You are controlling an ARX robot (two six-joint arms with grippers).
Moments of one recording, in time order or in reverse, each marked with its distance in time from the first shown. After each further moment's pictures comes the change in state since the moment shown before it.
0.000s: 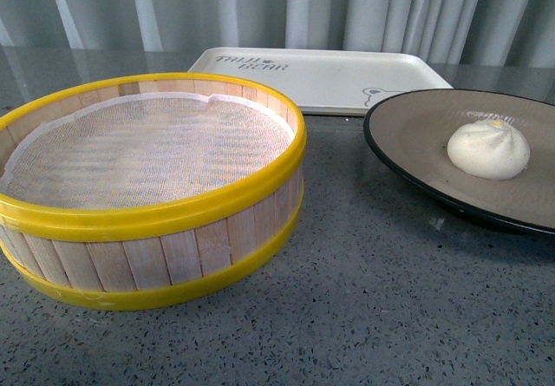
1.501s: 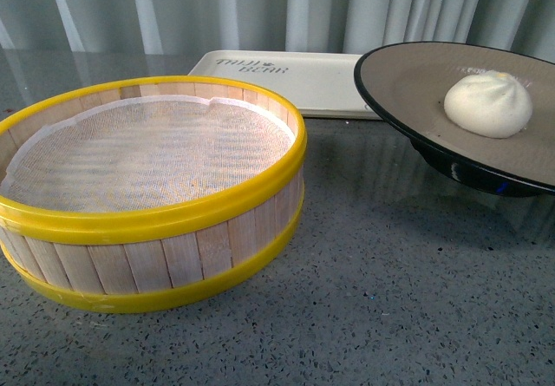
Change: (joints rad) left arm 0.000 0.000 0.000 0.000 0.000 0.000; right arm 0.176 0.166 0.056 -0.041 -0.261 0.695
